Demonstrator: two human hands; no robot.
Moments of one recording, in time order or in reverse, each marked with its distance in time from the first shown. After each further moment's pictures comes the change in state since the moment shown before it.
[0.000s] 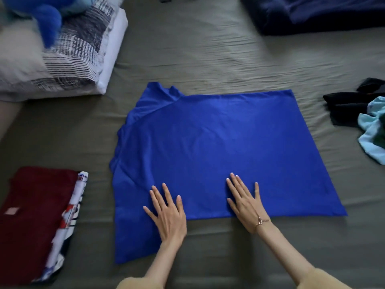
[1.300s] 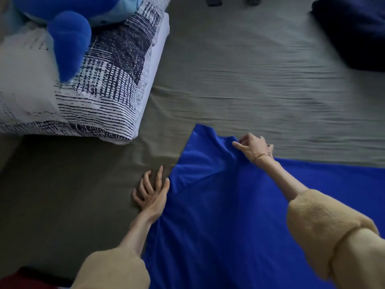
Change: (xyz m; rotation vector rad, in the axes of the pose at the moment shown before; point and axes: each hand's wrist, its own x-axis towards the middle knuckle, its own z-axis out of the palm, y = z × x) left_hand 0.373 -0.061 -0.071 -0.164 -0.233 -0.223; right_hand 0.462 -0.091 -0.055 0.363 -0.178 0.339
